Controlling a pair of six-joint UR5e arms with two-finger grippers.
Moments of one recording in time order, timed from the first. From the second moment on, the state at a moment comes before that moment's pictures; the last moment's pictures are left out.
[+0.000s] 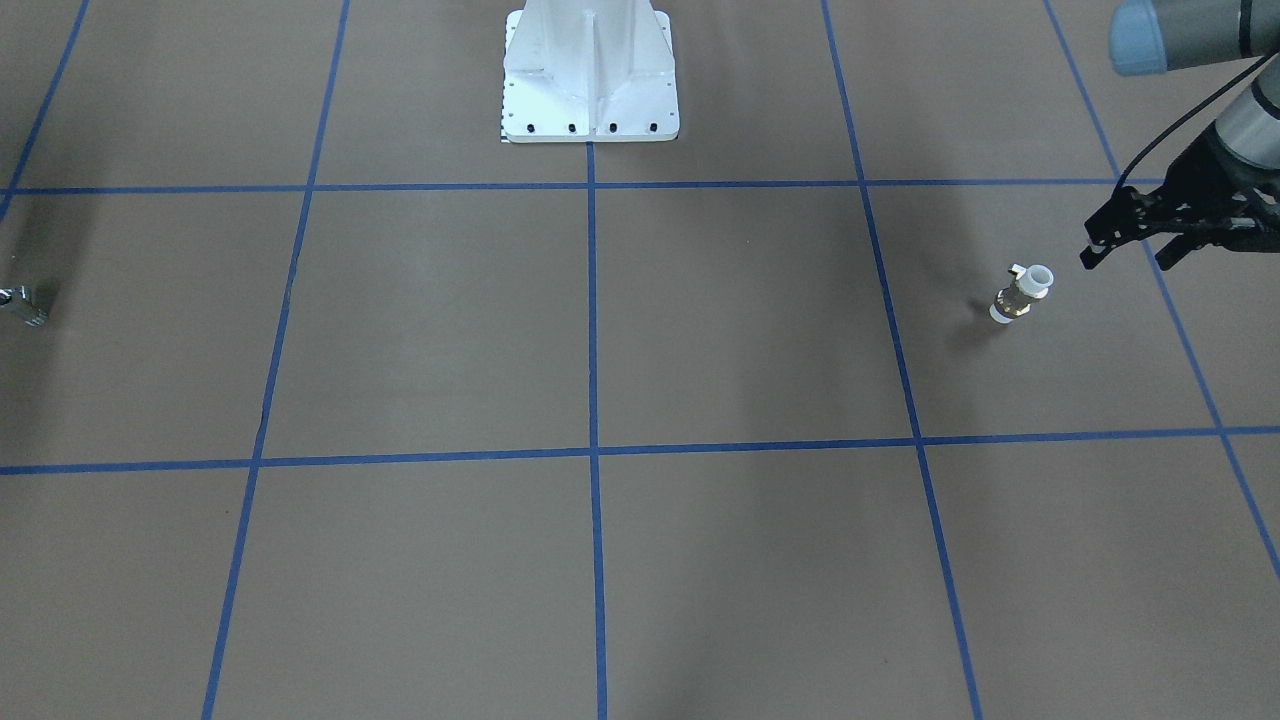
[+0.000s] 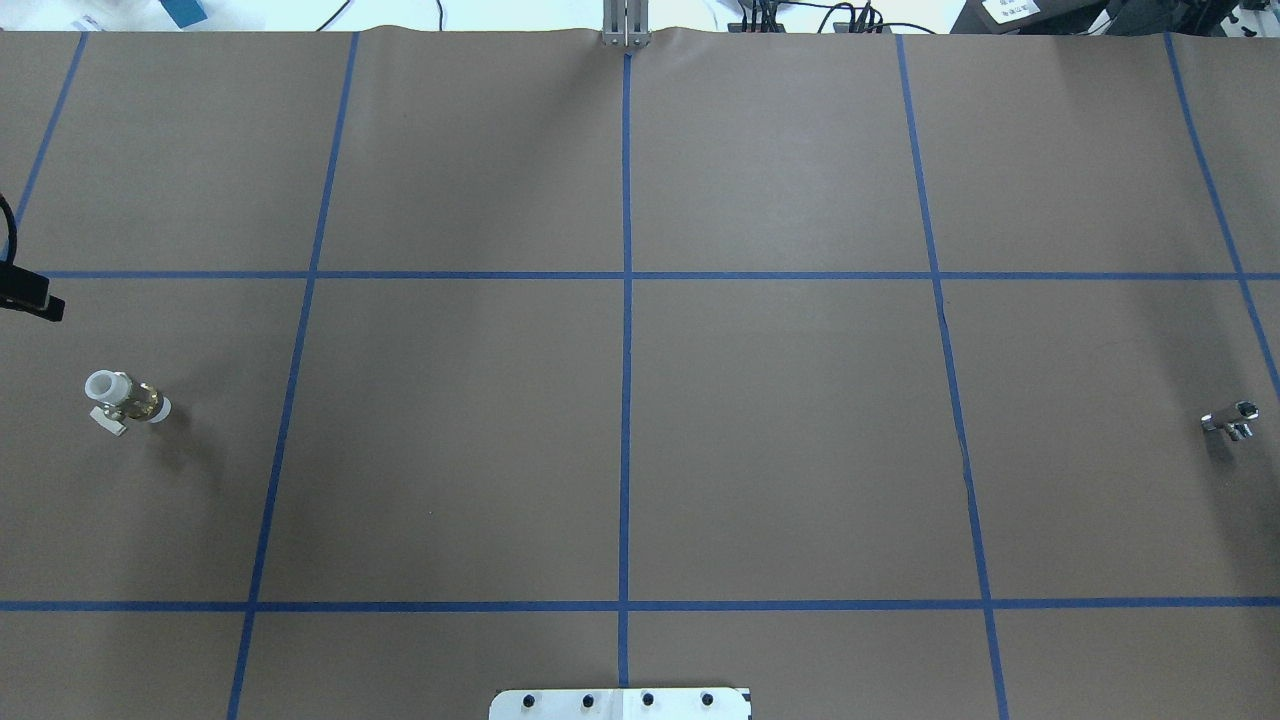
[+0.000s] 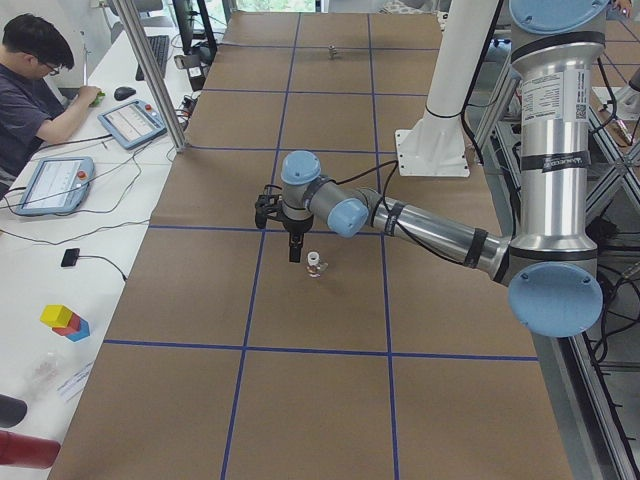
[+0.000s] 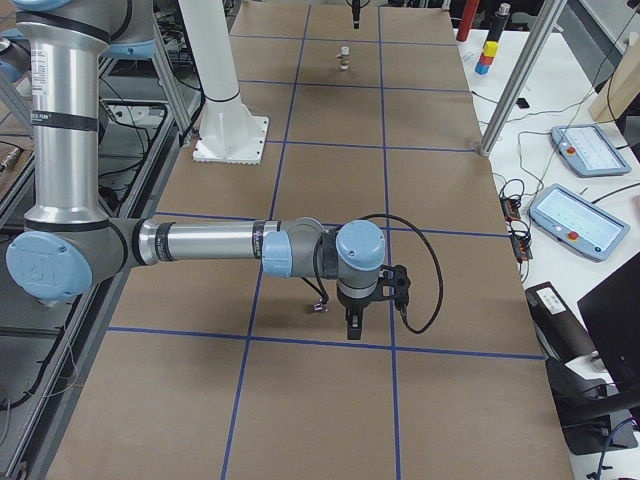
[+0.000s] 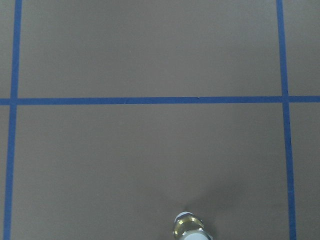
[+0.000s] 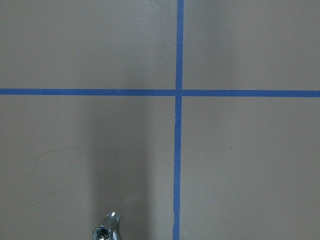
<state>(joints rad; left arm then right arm) -1.10 -1.47 -1.94 -1.89 -2.23 -0.74 1.59 -1.64 1.71 -1.60 2.39 0.01</state>
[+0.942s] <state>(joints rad) -0.95 -1.48 -1.90 -1.95 -2.14 -0.83 1.59 -1.64 1.69 -1.60 2.38 0.00</state>
